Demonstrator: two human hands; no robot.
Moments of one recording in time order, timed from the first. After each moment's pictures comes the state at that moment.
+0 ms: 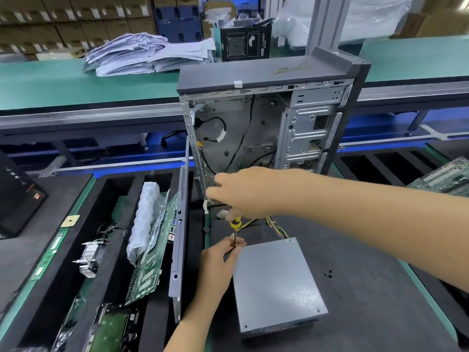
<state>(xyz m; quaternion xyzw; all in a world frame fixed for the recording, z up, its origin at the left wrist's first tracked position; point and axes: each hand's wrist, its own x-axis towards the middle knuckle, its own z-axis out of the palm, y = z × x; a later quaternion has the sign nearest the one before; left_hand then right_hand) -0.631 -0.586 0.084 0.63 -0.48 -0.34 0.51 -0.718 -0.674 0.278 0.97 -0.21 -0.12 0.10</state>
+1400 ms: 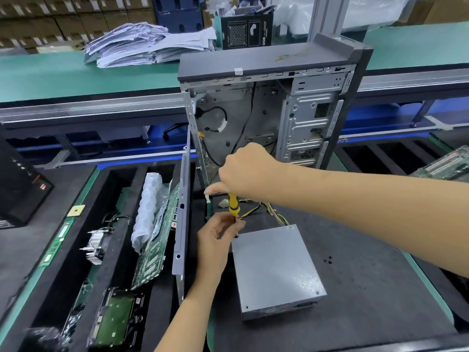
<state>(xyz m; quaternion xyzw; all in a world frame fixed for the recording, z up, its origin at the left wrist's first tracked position) -0.634 -0.586 0.110 0.53 -0.39 -0.39 0.64 -0.712 -0.674 0.266 0.93 -0.25 -0.03 0.25</state>
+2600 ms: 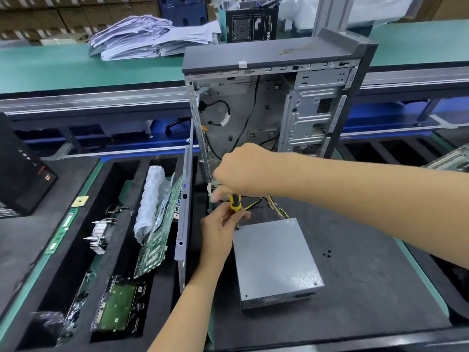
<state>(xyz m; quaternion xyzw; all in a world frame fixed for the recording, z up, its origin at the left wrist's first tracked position) -0.638 -0.589 0.115 0.56 -0.44 -0.36 0.61 -0.709 -0.665 0.277 0.96 -0.21 -0.12 0.16</state>
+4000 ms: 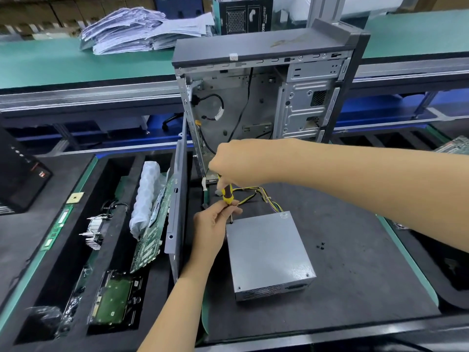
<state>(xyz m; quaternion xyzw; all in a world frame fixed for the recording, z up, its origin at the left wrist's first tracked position) -0.636 -0.589 0.107 0.59 -0.46 -0.33 0.57 -0.721 -0.676 0.279 0.97 -0.18 -0.08 0.15</state>
